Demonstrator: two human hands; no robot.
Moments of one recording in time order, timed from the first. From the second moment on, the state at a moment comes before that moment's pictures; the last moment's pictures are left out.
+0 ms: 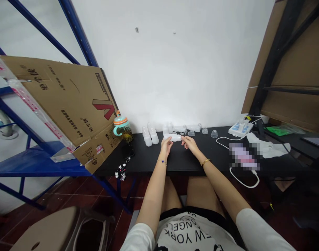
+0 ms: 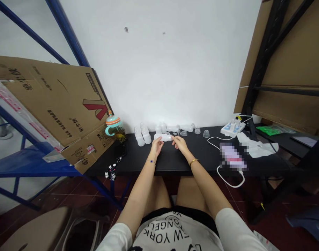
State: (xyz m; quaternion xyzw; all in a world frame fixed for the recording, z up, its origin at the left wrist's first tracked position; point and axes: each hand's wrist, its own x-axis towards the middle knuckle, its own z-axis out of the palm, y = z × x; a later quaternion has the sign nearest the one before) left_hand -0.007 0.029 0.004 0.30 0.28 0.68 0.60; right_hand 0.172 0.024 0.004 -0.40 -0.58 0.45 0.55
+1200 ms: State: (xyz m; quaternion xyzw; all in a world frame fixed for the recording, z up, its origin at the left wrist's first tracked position) left_hand -0.003 0.016 0.013 0.34 0.29 0.65 0.61; right_hand 0.174 0.022 0.007 -0.43 -0.54 0.47 0.55
